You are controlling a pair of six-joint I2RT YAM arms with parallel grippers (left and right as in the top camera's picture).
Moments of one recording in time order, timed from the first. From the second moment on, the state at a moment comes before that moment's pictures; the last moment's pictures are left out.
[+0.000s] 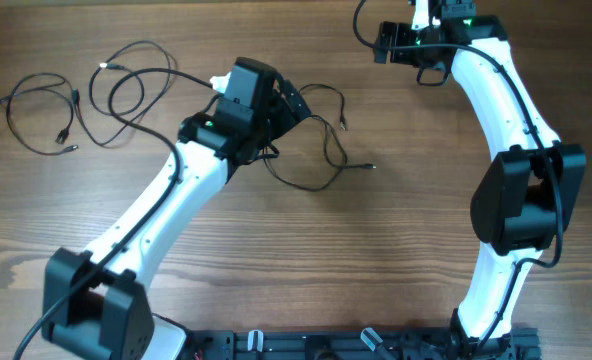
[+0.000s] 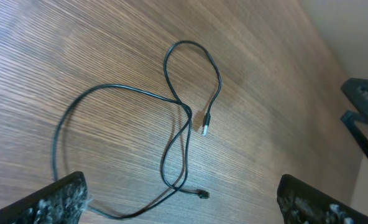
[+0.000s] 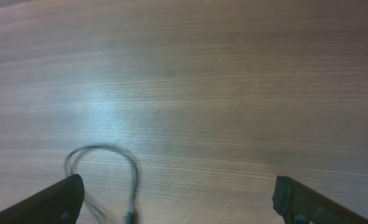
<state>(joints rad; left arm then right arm) -0.45 1.62 1.25 -0.51 0.05 -1.01 0.12 2.13 1.89 -0.77 -0.18 0.22</state>
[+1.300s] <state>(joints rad) -0.56 2.40 1.95 -0.87 0.10 -0.99 -0.17 1.75 1.89 -1.31 -0.42 0.26</state>
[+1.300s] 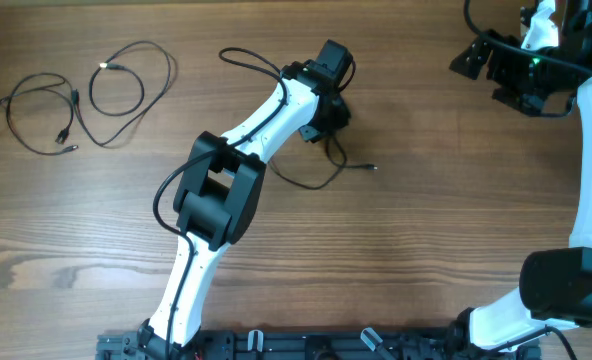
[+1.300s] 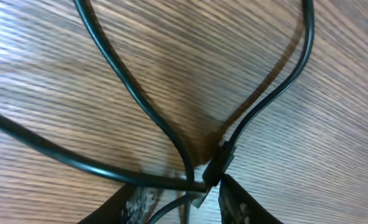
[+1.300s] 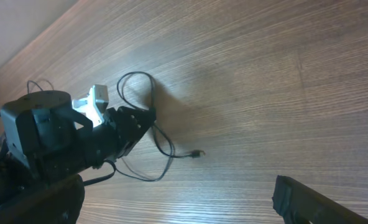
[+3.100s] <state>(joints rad) -0.55 2.53 2.21 -1.09 -0.14 -0.99 -0.17 1.75 1.89 -1.30 -0.38 0.26</state>
